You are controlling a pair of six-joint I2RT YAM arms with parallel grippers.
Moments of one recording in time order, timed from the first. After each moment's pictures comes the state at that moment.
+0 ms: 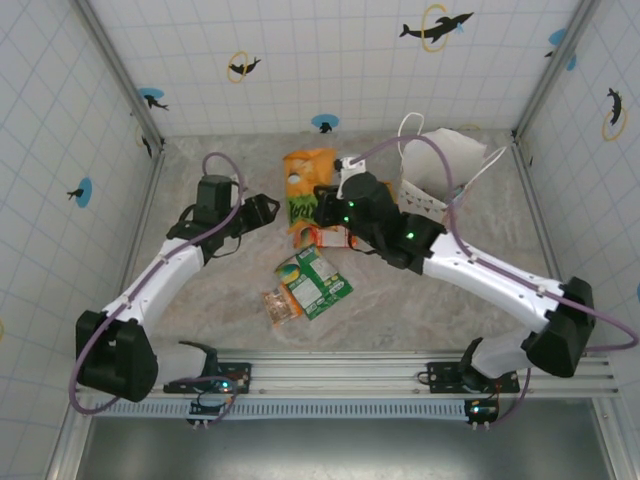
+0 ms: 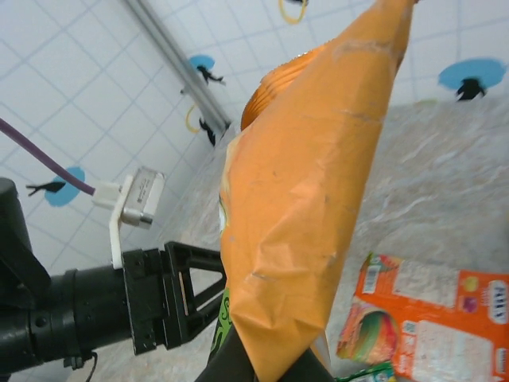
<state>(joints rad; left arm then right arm) -0.32 1.27 0.92 -0.32 0.30 -0.58 0.97 1.38 1.29 -0.25 0.27 0.58</state>
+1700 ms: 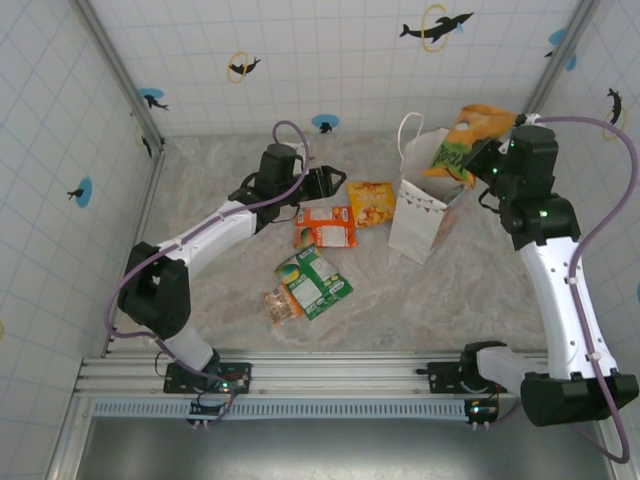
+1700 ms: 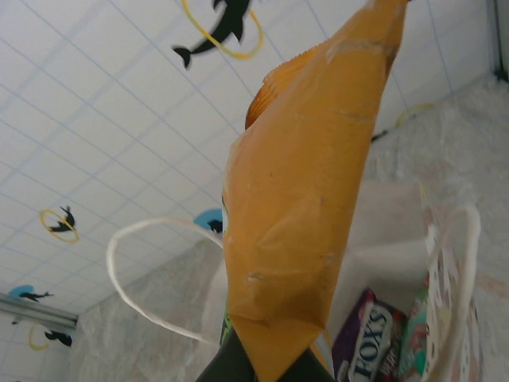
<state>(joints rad) -0.57 1.66 1.25 -0.07 0.33 -0.61 0.14 1.13 1.34 -0.60 0.03 0.65</state>
